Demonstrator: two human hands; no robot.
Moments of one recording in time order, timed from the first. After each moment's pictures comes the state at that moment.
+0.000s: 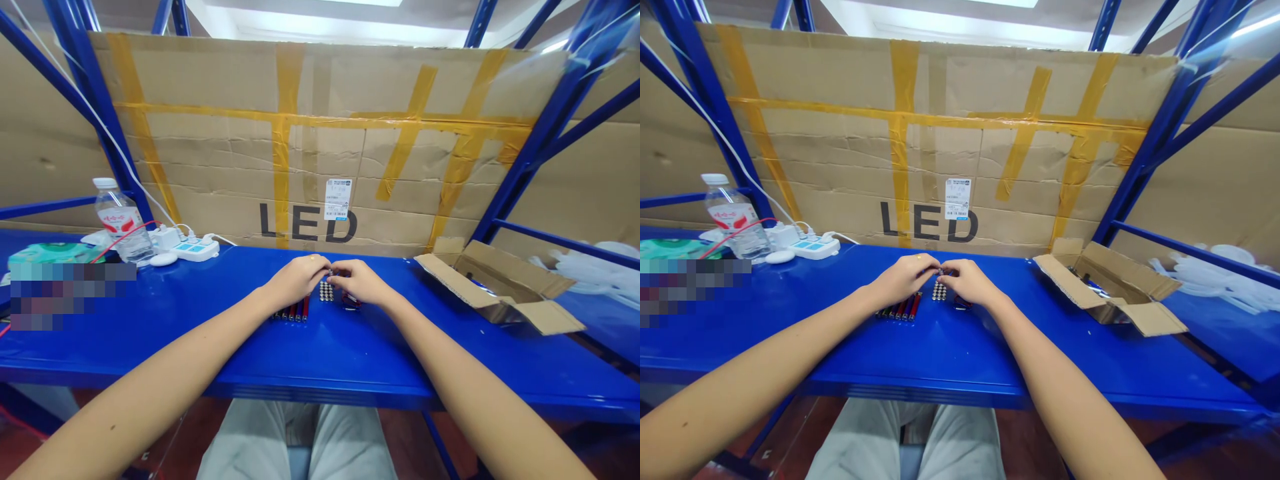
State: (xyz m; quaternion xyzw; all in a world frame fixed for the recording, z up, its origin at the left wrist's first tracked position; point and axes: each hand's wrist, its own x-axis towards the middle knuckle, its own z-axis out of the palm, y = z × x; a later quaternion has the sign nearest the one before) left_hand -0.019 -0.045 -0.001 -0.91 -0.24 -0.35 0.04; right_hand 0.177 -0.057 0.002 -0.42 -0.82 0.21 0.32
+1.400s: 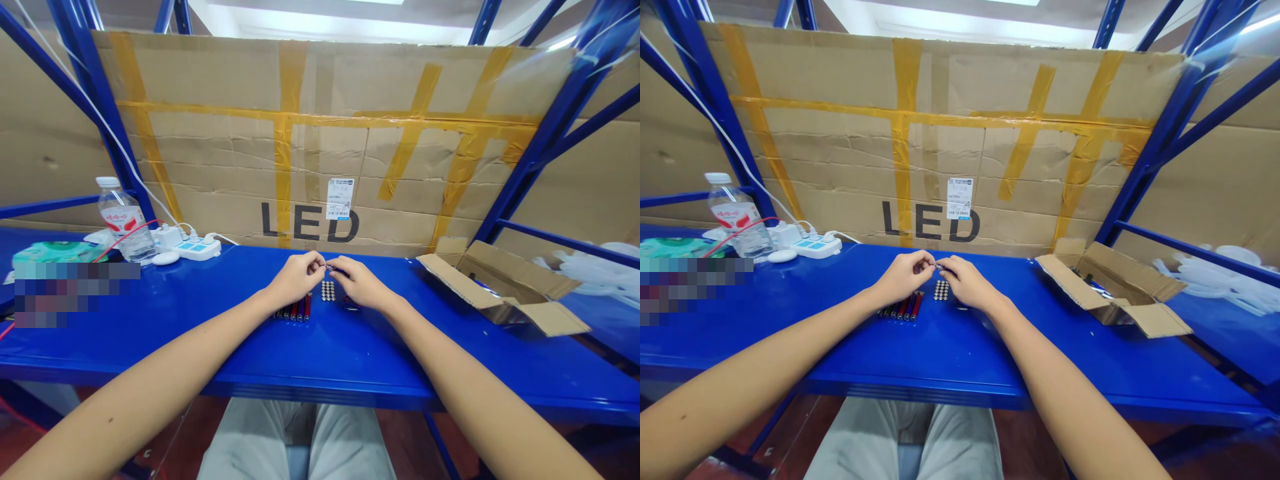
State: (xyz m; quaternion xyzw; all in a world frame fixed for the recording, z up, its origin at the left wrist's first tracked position) left_hand -0.017 -0.047 -0.004 -0.82 -0.34 -0.42 -0.18; right_hand 0.175 -0.050 -0.010 -0.34 -0.87 0.06 0.34
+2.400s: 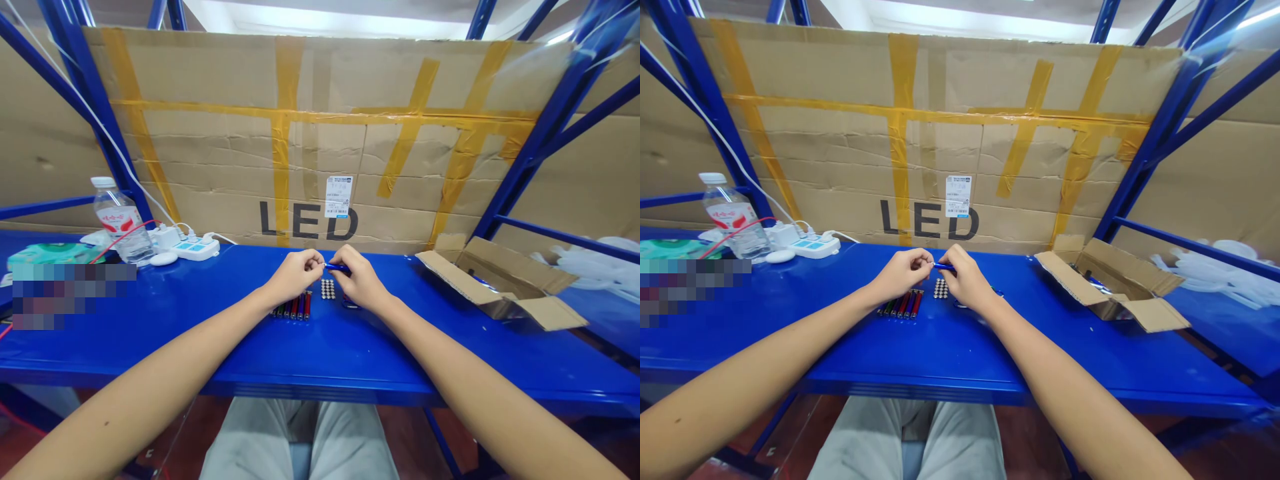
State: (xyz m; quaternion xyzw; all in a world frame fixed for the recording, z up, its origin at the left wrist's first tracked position) left_hand -0.019 -0.054 0.004 -0.80 -0.33 -0.41 -0.27; right_hand 0.168 -0.061 -0.010 -0.31 -0.83 0.01 0.45
